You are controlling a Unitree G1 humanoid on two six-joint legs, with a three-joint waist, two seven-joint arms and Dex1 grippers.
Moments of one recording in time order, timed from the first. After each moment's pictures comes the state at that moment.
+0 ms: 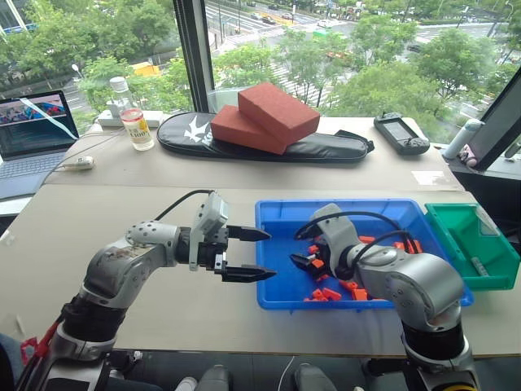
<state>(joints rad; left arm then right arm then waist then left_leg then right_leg) -0.49 0.64 -0.12 -0.29 -0.67 0.70 -1.13 -0.52 -0.37 0.11 -0.63 0.44 1.61 0.06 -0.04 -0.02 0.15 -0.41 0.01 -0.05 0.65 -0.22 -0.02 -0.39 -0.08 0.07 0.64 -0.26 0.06</state>
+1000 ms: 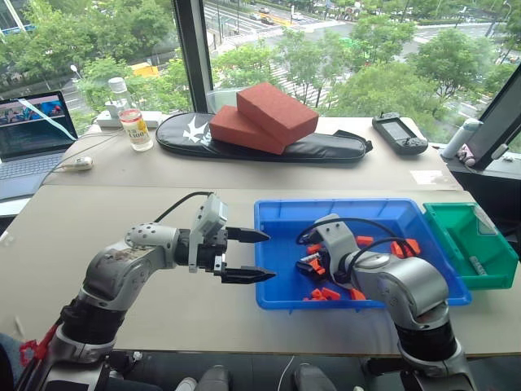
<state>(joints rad) -0.47 0.64 -0.12 -0.30 -0.67 0.70 -1.12 -0.47 -0.35 0.14 -0.52 0.36 1.55 0.09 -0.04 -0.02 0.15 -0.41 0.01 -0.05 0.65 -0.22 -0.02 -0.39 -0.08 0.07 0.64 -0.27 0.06</state>
